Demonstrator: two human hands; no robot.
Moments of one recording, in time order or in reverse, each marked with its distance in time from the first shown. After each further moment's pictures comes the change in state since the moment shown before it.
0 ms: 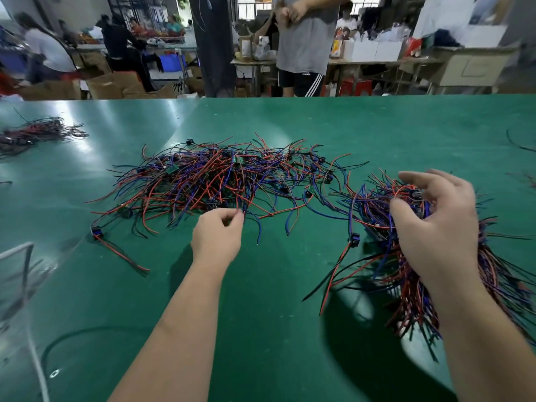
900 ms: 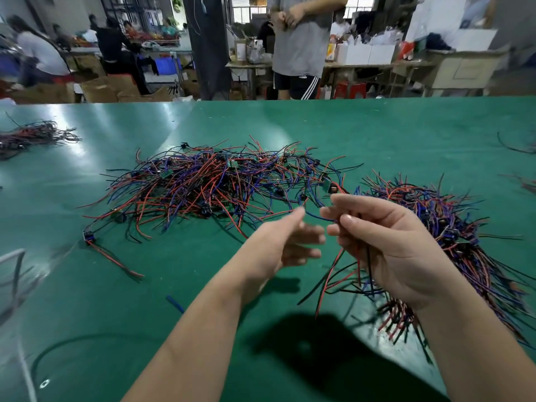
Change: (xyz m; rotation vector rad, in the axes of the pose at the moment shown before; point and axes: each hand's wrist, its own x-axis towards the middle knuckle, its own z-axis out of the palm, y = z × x) left_hand -0.061 0.066 0.002 -0.628 -0.854 -0.062; right_hand -0.014 -0.017 0.009 1.055 -0.714 0.348
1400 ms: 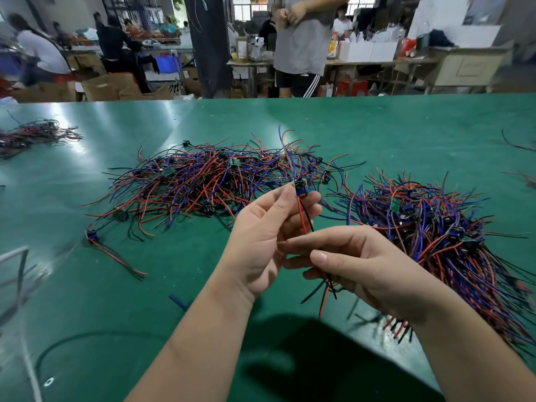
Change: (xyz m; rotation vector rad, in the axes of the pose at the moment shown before) left_hand -0.005 0.008 -0.001 -0.540 0.087 0.261; right_hand -0.008 0.015 0.016 -0.244 -0.254 0.160
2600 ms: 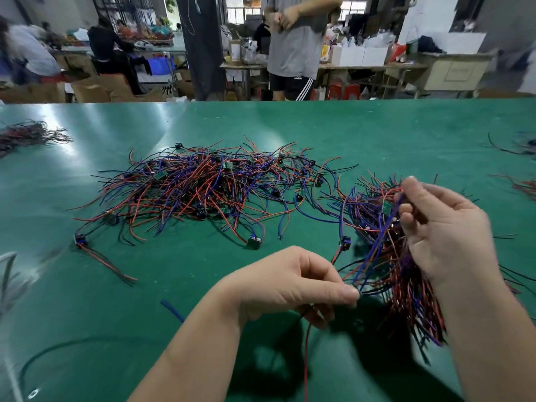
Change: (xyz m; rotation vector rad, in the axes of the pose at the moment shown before) left_hand -0.017 -0.009 -0.001 0.659 -0.541 -0.383; right_hand -0.004 -0.028 -0.047 0.320 0.919 -0.274
